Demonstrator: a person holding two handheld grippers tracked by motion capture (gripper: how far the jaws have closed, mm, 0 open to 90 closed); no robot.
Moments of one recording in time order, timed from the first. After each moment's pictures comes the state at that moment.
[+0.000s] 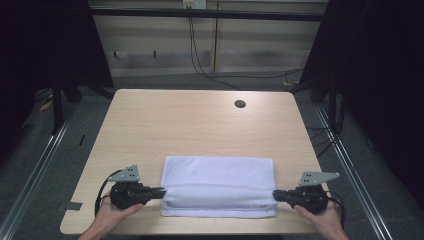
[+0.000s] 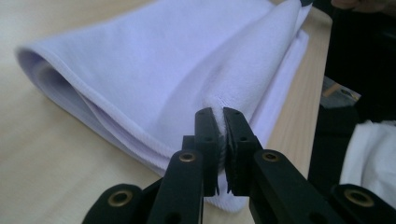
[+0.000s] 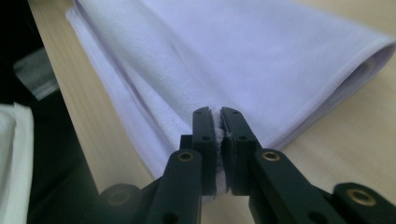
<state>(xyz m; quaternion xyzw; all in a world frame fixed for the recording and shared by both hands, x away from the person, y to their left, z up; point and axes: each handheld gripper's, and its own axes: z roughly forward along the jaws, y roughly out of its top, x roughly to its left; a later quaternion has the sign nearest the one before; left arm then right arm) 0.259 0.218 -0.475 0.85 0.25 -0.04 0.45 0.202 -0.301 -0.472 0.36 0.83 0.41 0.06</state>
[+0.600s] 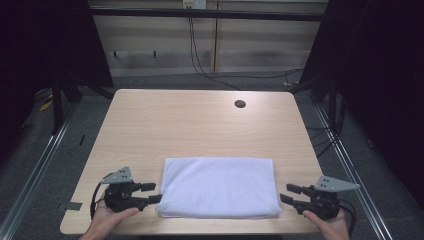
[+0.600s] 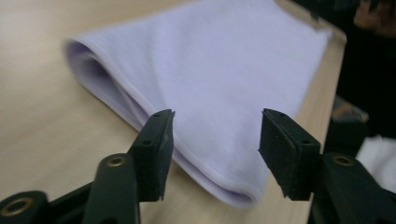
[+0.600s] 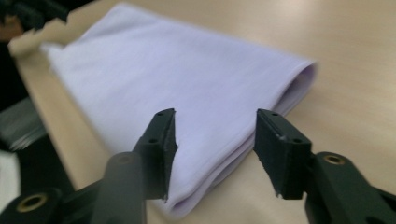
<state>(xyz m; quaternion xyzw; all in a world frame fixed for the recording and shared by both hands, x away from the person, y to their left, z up) 0.264 0.246 -0.469 0.80 0.32 0.01 0.51 0.184 -0.325 -0.465 0.41 0.75 0.49 0.13</state>
